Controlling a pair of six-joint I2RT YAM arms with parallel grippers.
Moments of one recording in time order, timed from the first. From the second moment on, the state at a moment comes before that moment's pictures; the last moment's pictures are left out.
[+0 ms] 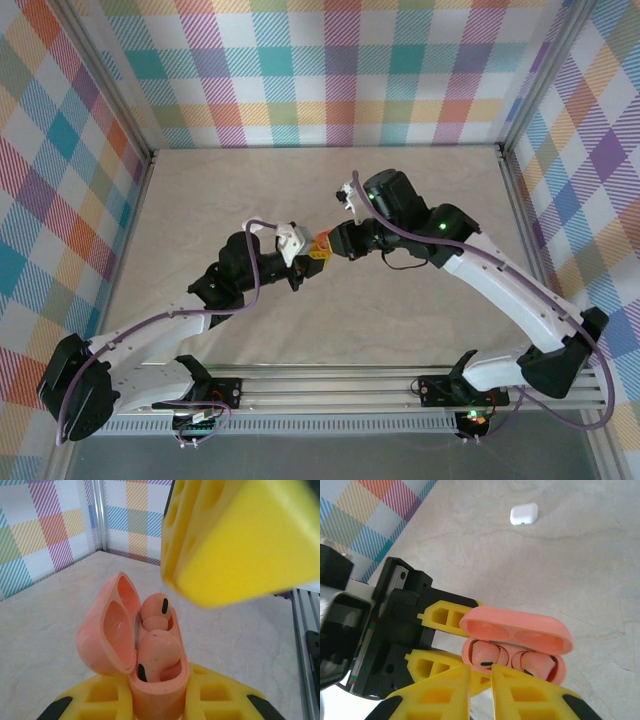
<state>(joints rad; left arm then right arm) -0.73 1.09 0.65 0.28 0.39 0.05 0.81 1.33 1.48 -0.88 -0.24 0.34</state>
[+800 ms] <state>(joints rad) -0.73 1.06 0.72 0.15 0.61 0.05 0.69 1.45 1.63 -1.04 -0.41 0.25</state>
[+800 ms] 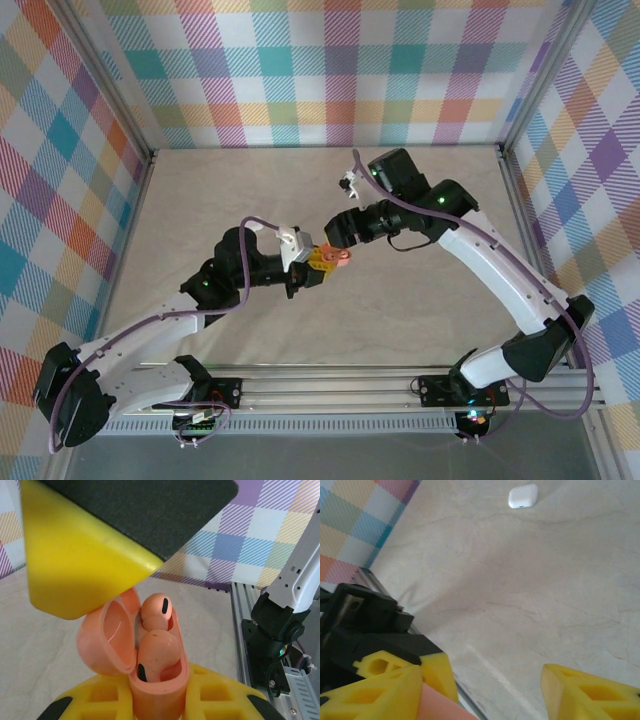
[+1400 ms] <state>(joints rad) -0.71 1.10 0.72 0.15 0.60 0.05 0.66 1.50 1.62 -1.06 -0.61 0.16</state>
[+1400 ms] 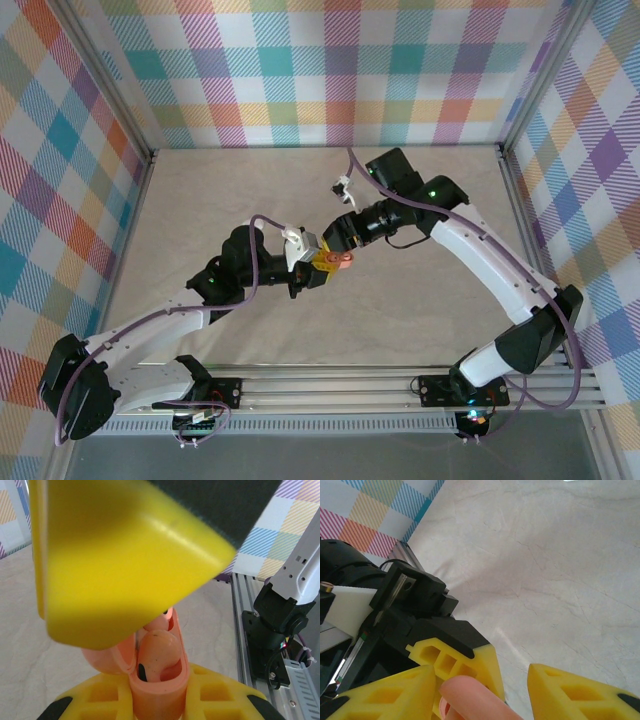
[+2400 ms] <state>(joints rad) -0.65 1.15 0.70 0.24 0.66 0.00 0.53 1.50 1.53 -0.82 -0.70 0.41</state>
